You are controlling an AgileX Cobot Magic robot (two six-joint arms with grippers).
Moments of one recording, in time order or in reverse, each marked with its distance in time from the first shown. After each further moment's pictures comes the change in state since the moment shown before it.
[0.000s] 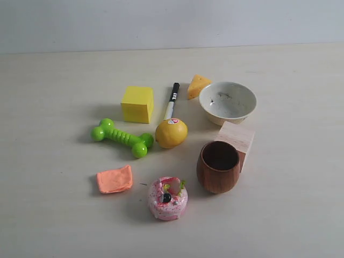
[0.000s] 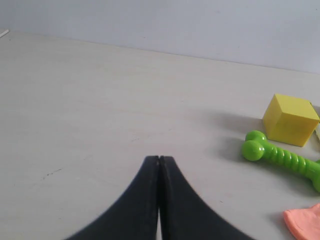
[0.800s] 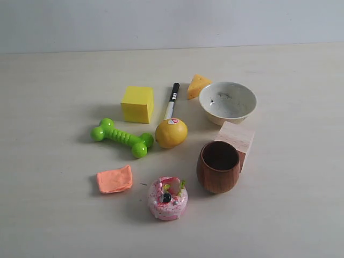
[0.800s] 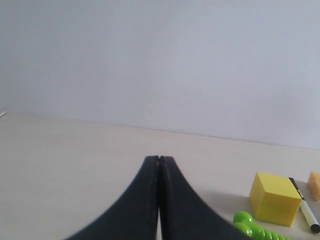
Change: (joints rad) left arm 0.000 0.000 0.002 0.000 -0.276 0.000; right arm 0.000 0.000 0.000 0.000 0.000 0.000
